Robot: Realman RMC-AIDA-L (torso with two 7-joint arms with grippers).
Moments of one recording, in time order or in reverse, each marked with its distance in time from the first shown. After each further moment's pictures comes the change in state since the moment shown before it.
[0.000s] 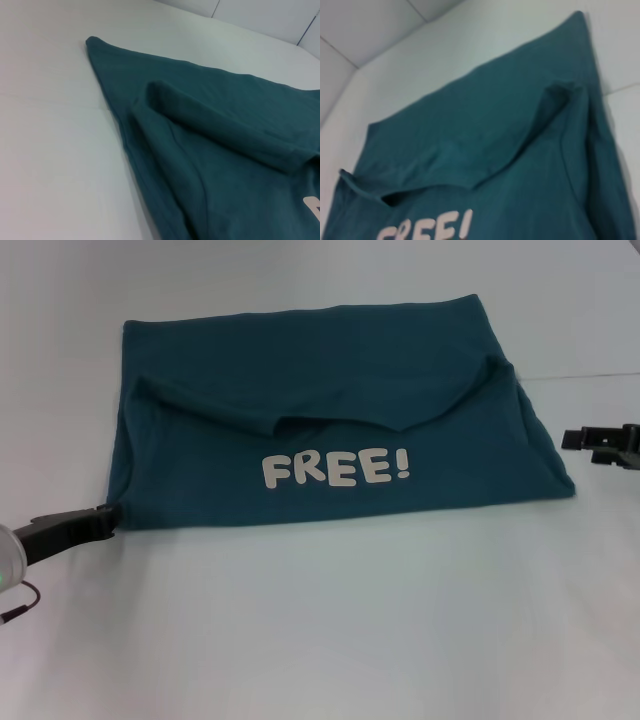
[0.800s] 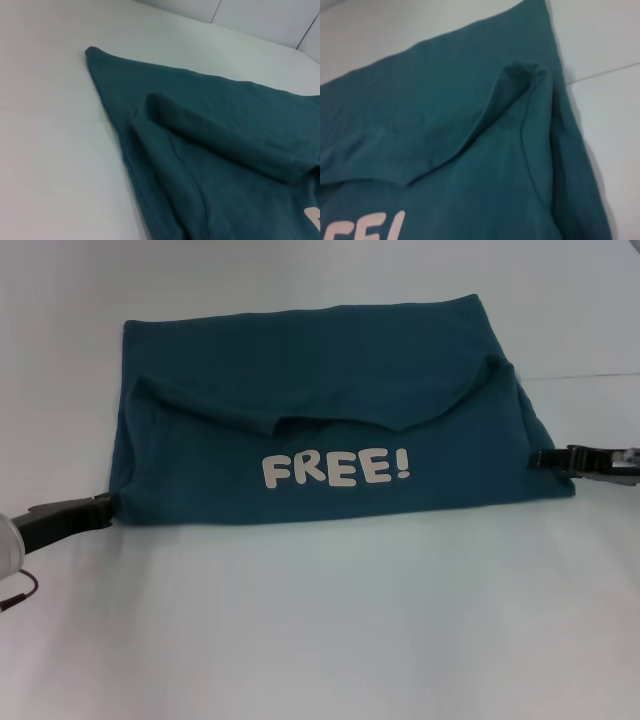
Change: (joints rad) left arm -0.017 0.010 0.000 0.001 0.002 -0.004 -0.008; right arm 0.098 0.089 -0.079 0.090 -0.147 0.364 0.025
